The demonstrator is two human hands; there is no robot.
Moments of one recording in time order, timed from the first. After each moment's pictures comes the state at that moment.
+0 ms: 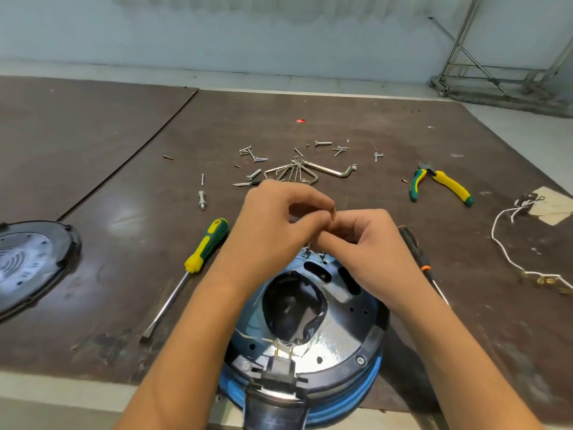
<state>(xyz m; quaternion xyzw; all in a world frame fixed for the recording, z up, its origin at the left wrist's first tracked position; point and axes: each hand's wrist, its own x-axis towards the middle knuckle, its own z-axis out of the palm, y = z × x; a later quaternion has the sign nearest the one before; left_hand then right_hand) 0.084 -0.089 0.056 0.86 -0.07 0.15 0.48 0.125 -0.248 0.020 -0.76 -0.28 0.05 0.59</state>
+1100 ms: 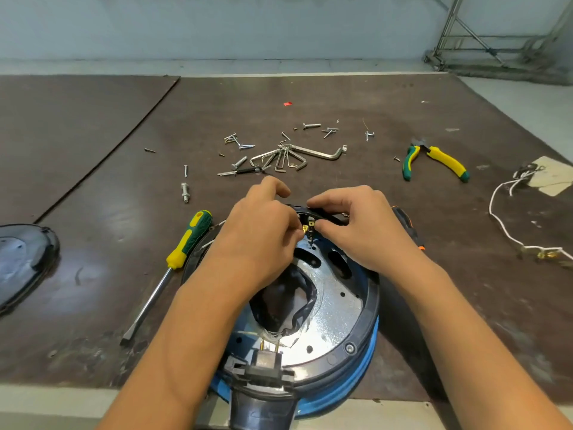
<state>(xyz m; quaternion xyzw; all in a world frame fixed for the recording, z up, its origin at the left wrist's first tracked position) 0.095 -0.094 0.026 0.99 -0.03 0.08 0.15 0.158 -0.260 0.007 -0.89 -0.25 -0.02 0.38</state>
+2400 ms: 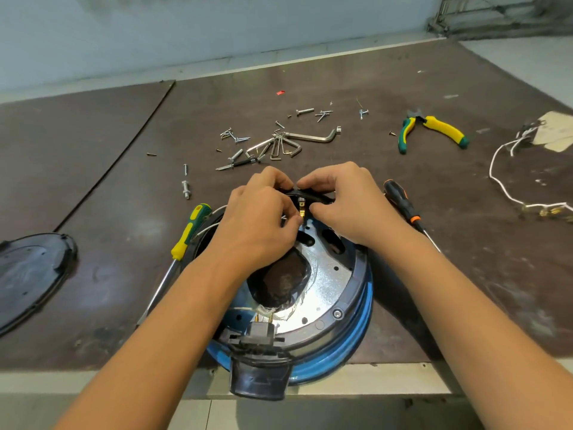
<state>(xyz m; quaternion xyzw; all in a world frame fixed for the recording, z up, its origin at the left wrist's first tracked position) 0.100 -0.104 0.014 0.98 -0.05 0.11 0.18 0.161 -0.262 -0.002 -0.88 -0.25 -0.01 0.41</state>
